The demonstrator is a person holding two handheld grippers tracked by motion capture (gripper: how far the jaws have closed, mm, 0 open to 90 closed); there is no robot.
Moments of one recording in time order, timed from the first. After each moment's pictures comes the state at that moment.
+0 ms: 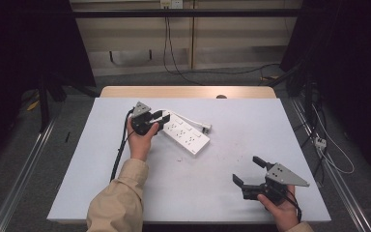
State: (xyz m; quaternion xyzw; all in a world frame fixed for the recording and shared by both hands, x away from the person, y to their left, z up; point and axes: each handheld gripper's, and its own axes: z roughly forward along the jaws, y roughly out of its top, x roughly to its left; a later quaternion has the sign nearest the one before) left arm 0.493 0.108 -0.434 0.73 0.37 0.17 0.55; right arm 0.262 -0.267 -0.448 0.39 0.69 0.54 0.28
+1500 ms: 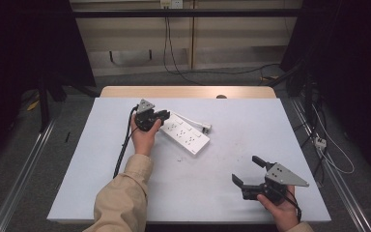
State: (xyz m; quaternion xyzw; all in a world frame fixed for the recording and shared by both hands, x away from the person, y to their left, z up) left arm 0.508 0.100 -0.441 0.74 0.38 0.17 0.53; right arm 0.261 -0.266 -0.447 0.38 0.69 0.55 0.28
